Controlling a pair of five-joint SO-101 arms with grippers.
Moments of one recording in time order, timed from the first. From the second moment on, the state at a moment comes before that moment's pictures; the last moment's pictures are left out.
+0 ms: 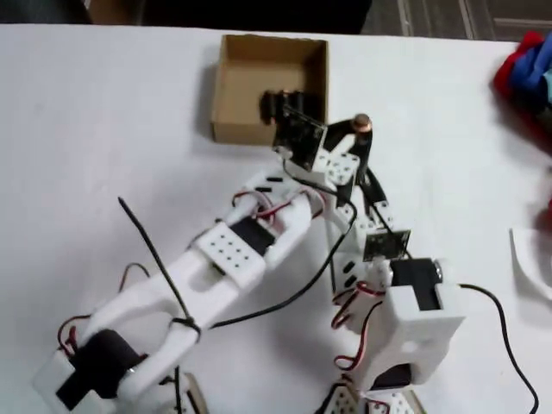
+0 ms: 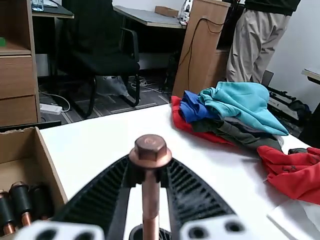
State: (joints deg) left arm 34.0 -11.9 37.8 -11.3 13.6; right arm -8.5 16.1 83.4 -98.5 2.9
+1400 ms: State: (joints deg) left arm 34.5 -11.4 43.6 -1.5 9.4; right arm -8.7 16.3 83.6 -98.5 2.9
